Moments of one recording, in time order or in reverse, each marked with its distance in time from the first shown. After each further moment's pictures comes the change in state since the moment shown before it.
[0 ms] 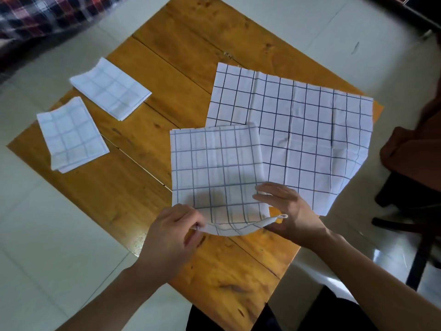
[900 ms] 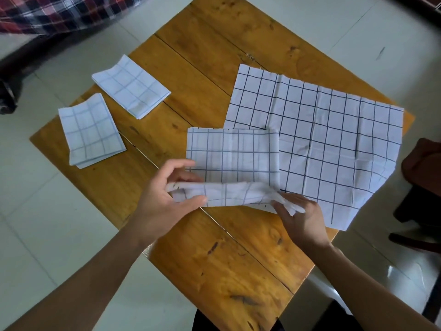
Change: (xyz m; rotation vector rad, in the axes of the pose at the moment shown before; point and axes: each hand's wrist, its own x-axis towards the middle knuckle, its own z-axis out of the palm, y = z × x) left_hand 0.046 -0.017 -0.051 -0.588 0.058 -0.489; right_hand 0.024 -0.022 0.019 0.083 0.375 0.276
